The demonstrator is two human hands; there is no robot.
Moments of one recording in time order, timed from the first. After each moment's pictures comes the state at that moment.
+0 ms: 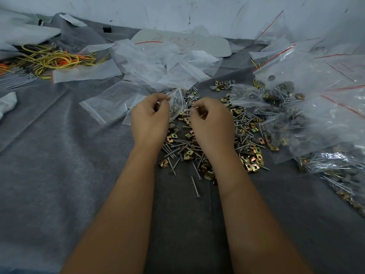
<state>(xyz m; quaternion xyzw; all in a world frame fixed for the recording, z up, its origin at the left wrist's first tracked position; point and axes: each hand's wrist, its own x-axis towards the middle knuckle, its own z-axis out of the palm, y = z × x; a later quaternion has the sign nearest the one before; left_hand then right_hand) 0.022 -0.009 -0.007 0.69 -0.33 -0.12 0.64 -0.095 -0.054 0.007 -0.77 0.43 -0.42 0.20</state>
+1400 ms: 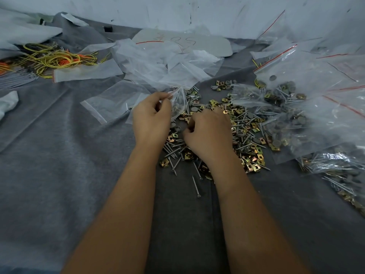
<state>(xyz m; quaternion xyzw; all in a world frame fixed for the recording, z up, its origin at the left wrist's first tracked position) 0.022 -0.010 -0.008 0.67 -0.33 -0.13 0.66 -0.095 -0.050 0.003 -0.87 0.44 -0.20 0.01</state>
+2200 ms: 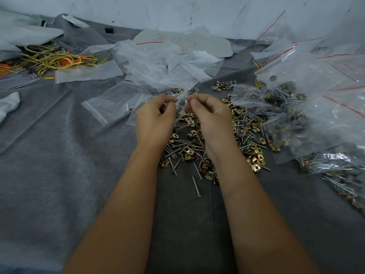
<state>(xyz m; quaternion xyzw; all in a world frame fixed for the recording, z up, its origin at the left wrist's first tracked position) 0.019 -0.007 -0.006 0.69 -0.37 -0.13 0.61 -0.090 -0.051 0.016 -0.59 0.31 -0.47 0.58</state>
